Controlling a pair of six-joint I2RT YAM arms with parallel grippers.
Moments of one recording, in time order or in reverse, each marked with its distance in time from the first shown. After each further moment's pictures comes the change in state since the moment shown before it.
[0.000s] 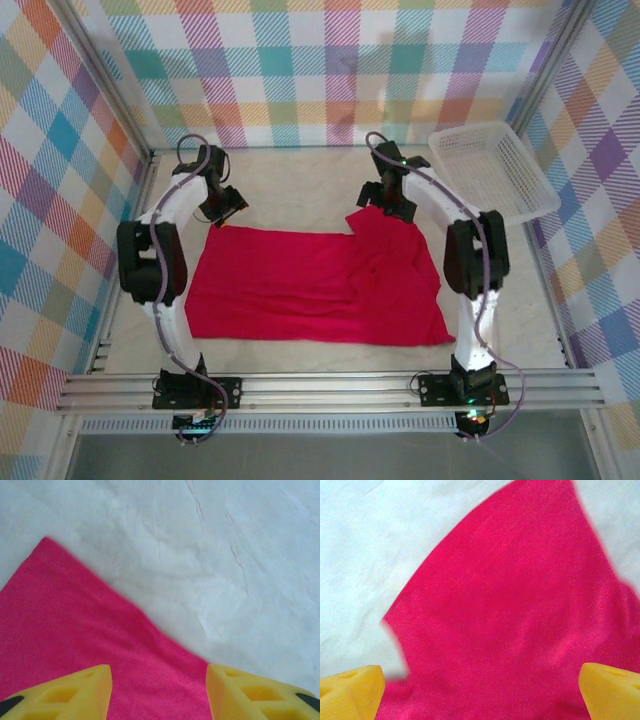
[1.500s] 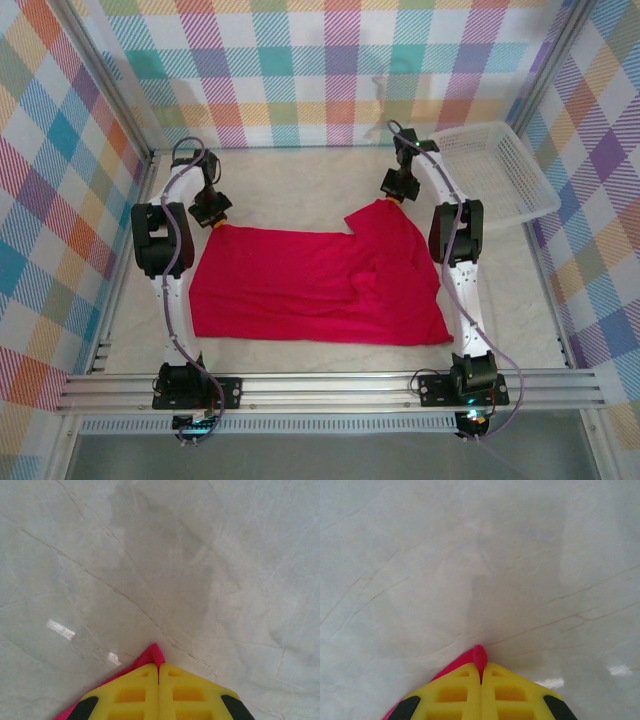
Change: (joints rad) left arm 0.094 0.277 0.246 -0.173 -0.086 0.069; right arm -0.170 0.479 0.621 -0.201 -0.187 -0.098
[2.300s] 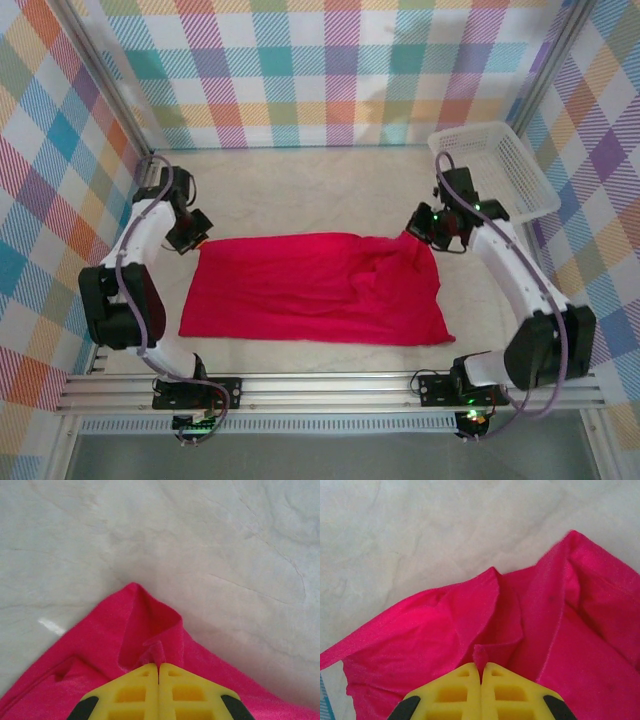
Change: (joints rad) left arm 0.053 -0.696 -0.599 0.074 0.006 -0.032; right arm 0.023 -1.260 -1.260 0.300 -0.145 0.134
